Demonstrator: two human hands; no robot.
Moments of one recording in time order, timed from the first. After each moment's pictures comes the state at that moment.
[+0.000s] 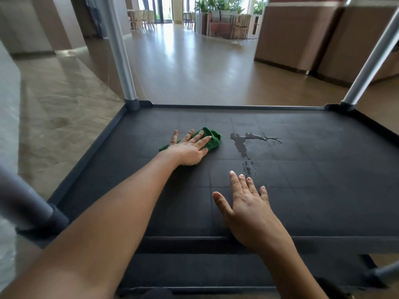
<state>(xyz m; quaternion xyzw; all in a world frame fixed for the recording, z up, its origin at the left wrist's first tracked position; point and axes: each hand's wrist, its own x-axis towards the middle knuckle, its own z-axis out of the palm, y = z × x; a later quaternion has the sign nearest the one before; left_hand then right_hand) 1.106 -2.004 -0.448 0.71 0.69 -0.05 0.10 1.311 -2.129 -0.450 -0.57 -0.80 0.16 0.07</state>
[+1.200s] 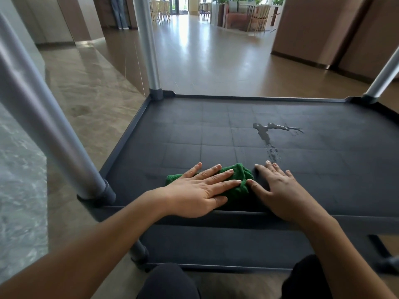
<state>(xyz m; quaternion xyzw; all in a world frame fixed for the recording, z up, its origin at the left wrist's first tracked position) 1.125 -2.180 -0.436 0.82 0.54 -0.03 0.18 1.342 -2.115 -0.450 -0.53 -0.83 0.14 0.06</state>
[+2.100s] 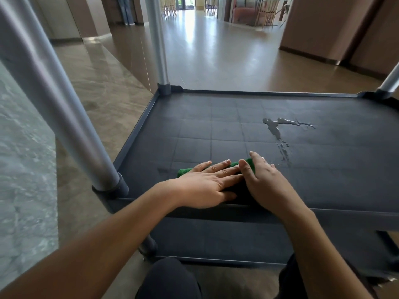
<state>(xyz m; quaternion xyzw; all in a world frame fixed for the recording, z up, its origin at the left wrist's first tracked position) 1.132 -2.177 -0.432 0.81 0.55 -0.03 0.20 1.294 -2.131 -0.443 -0.55 -0.79 0.22 0.16</state>
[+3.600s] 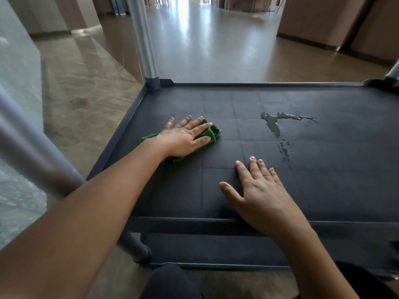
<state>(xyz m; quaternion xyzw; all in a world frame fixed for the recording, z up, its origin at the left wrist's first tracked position) 1.054 -2.053 -0.449 0.72 0.68 -0.04 0.10 1.293 -2.136 -0.449 -0.53 -0.84 0.13 0.02</state>
